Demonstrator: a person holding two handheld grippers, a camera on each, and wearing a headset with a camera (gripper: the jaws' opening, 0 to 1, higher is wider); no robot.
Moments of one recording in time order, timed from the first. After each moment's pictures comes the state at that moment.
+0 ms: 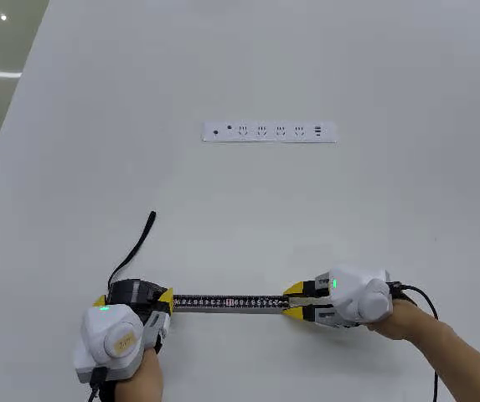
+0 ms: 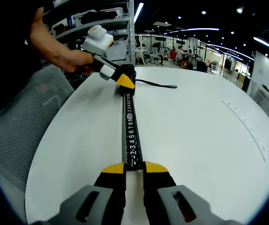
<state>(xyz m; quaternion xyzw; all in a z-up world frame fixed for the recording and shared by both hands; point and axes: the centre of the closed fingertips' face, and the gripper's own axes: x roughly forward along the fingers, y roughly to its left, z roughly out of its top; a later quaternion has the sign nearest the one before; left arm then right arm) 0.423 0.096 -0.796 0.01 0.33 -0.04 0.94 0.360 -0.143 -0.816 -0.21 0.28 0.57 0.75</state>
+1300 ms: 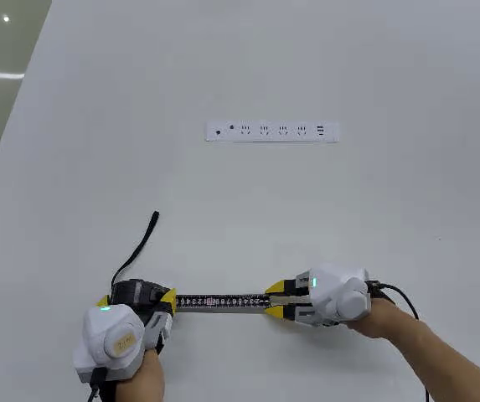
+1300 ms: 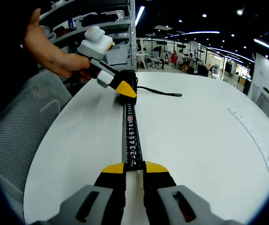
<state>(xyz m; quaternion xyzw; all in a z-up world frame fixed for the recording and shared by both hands) 0.422 0.097 -0.796 -0.01 0.33 -0.04 0.94 0.367 -0.106 -0.813 -0.20 0.26 0.57 0.75</state>
